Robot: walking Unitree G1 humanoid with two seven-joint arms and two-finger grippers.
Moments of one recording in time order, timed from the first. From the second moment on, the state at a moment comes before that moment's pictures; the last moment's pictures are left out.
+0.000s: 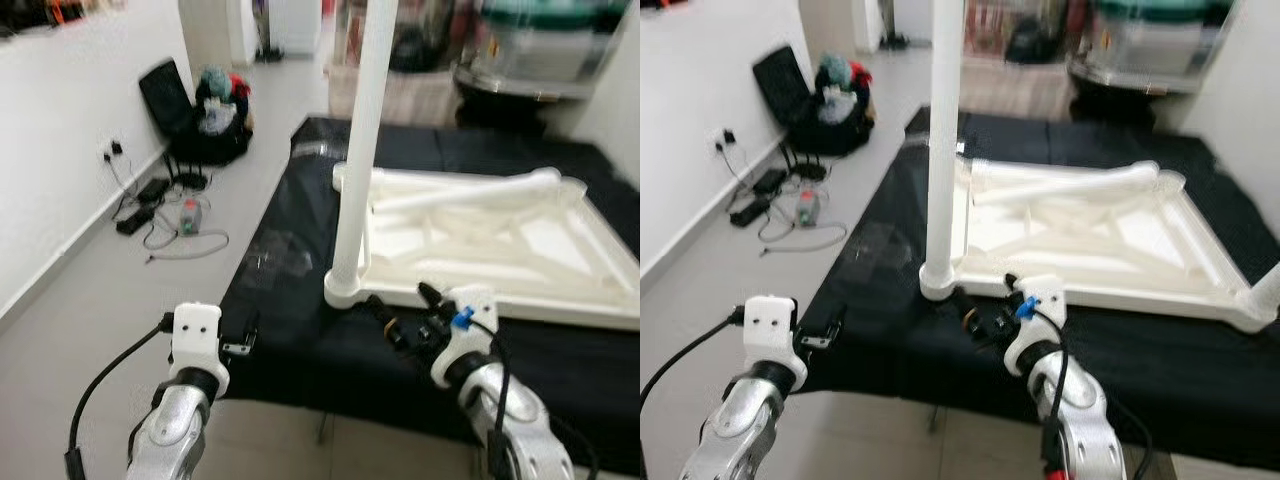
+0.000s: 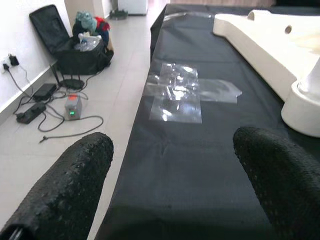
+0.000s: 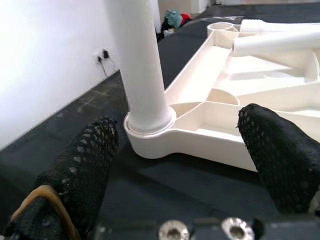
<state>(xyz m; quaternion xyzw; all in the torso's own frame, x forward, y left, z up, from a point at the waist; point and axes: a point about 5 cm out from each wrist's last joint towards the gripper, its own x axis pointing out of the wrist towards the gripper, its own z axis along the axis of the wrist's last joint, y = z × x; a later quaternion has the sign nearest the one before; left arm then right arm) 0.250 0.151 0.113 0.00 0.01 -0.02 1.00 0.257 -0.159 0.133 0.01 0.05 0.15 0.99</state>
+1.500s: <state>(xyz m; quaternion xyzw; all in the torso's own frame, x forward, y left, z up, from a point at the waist) 0.272 0.144 0.126 0.03 -0.03 -0.08 1.00 0.287 -0.155 0.130 0.03 0.06 0.11 0.99</state>
